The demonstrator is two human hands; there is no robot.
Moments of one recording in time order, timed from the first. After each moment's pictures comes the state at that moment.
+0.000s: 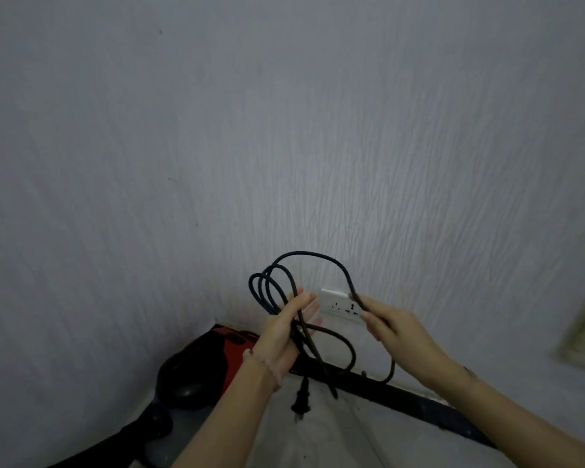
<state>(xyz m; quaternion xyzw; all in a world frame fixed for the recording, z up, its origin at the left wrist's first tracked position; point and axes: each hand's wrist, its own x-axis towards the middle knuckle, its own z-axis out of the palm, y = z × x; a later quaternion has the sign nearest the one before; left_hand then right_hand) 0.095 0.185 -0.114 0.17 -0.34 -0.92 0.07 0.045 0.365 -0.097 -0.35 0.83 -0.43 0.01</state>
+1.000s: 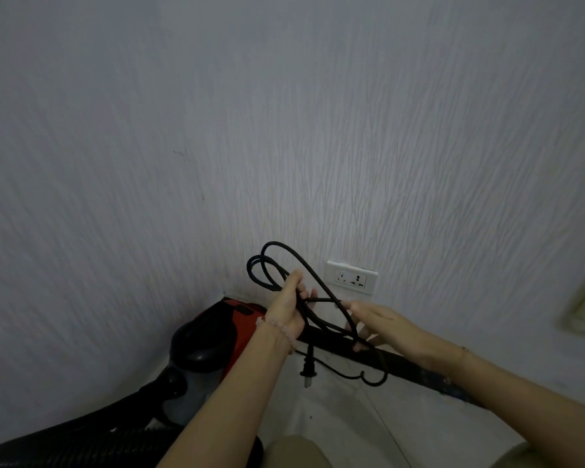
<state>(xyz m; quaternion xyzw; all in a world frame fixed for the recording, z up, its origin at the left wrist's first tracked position) 0.082 0.179 -0.138 0.27 -0.32 -0.90 0.10 0.065 0.362 -0.113 -0.31 0.78 -0.45 0.28</state>
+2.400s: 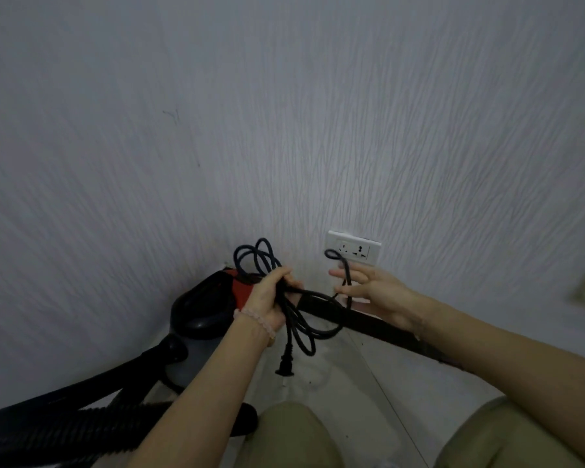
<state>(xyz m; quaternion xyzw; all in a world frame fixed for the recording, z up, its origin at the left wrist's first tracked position) 0.108 0.162 -0.165 0.26 -0.28 -0.92 0.04 0.030 0.338 -0.148 -0.09 0.67 -0.64 0.37</state>
